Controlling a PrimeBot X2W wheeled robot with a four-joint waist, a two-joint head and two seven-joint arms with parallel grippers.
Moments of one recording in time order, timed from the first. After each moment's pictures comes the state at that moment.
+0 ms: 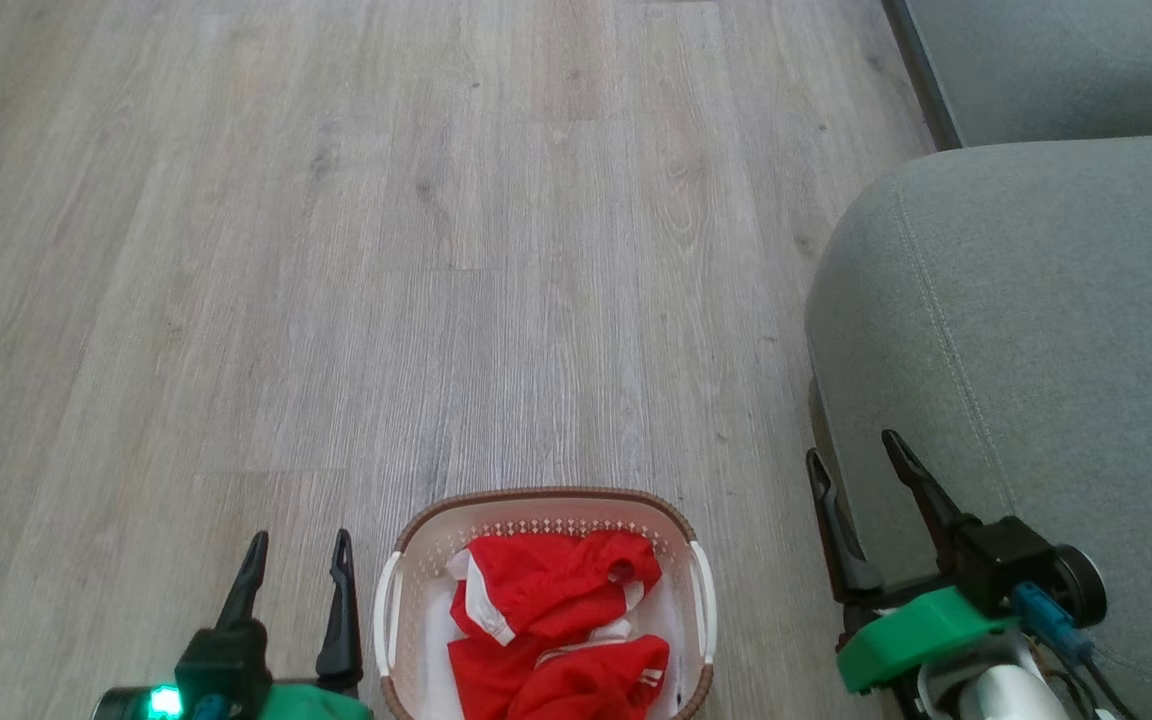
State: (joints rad) left arm 0.16 0.06 -0.16 0.12 -0.07 0.11 -0.25; right arm 0.02 -0.04 0.13 0.17 0.09 0.12 -0.25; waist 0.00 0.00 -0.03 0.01
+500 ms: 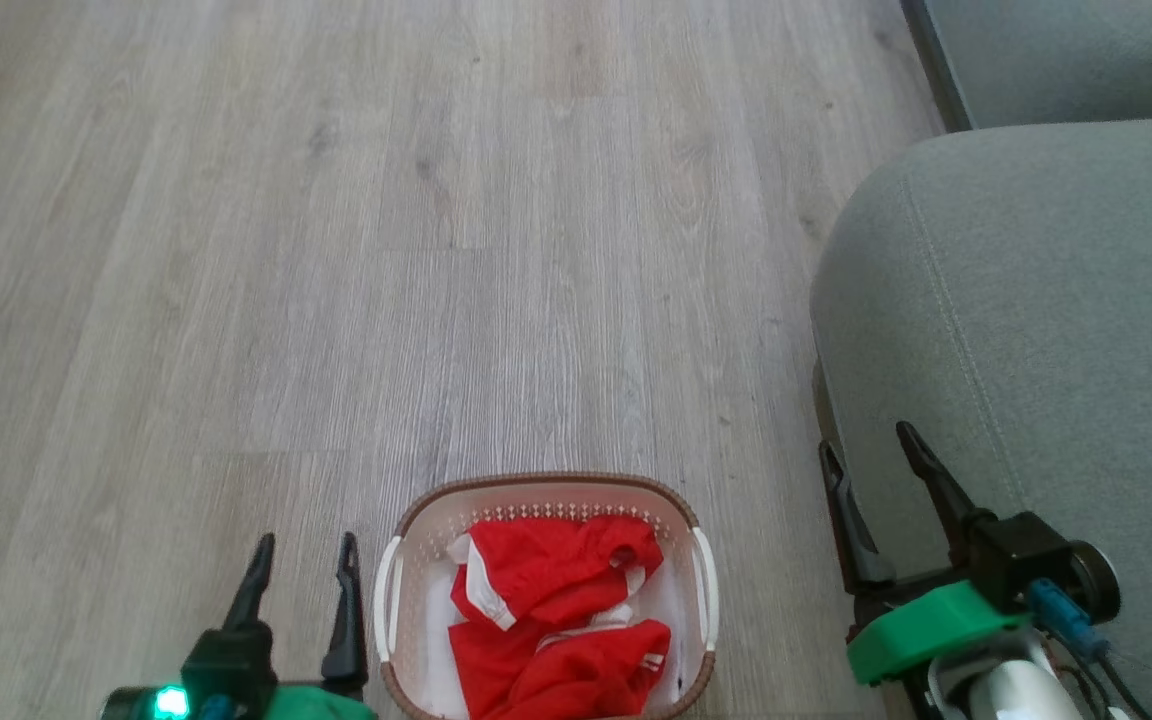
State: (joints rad) left arm 0.16 0.05 -0.16 0.12 -0.07 0.10 -0.25; right arm 0.02 -0.04 0.11 0.15 0.09 0.12 -0.25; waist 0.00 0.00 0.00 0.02
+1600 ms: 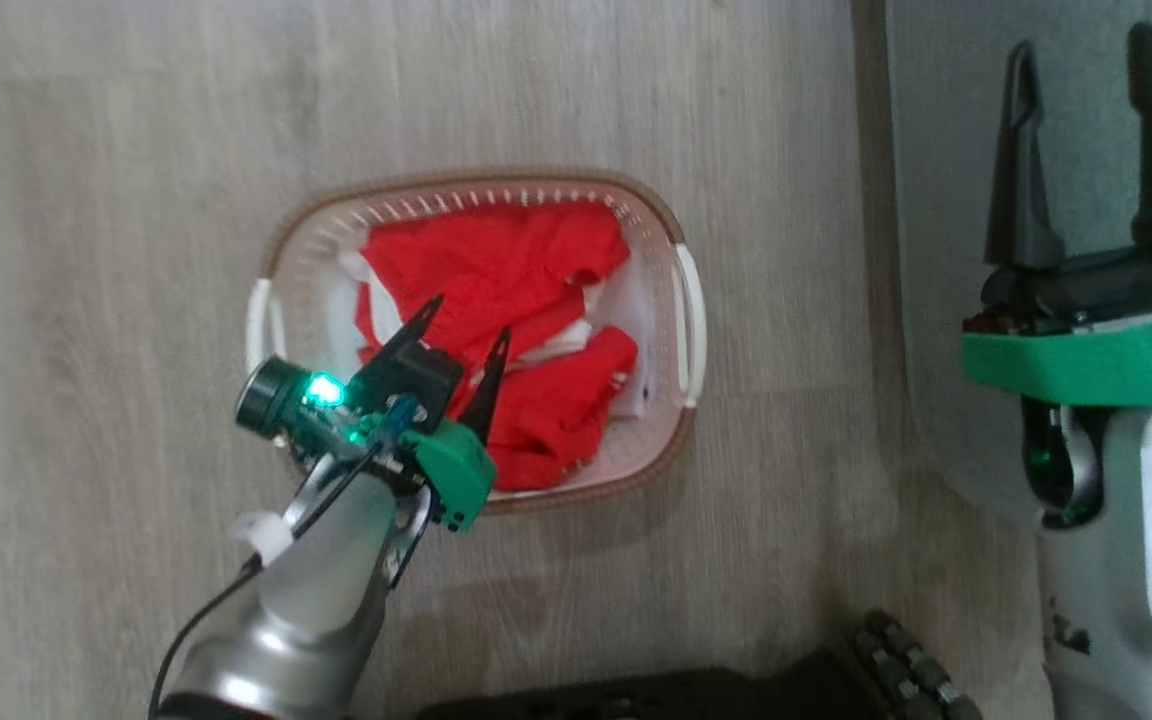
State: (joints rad) left arm -0.54 0.04 -0.49 0.74 0.02 0.01 -0.25; right arm -0.37 -0.04 -0.04 -0.09 0.08 0.12 -0.25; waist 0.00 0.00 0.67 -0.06
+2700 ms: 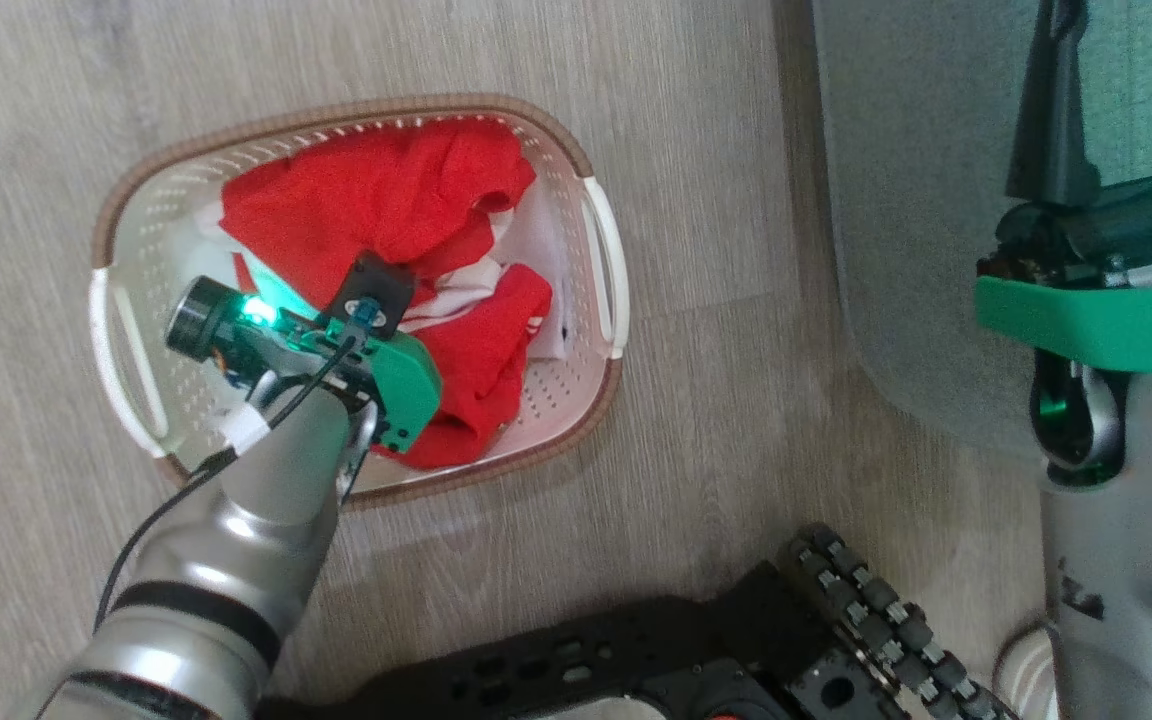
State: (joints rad) left arm -0.81 0.07 -0.57 1.10 0.00 0.06 -0.25; right arm -0.46 -0.05 -0.01 -0.15 0.15 0.12 -0.26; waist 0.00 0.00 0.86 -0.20
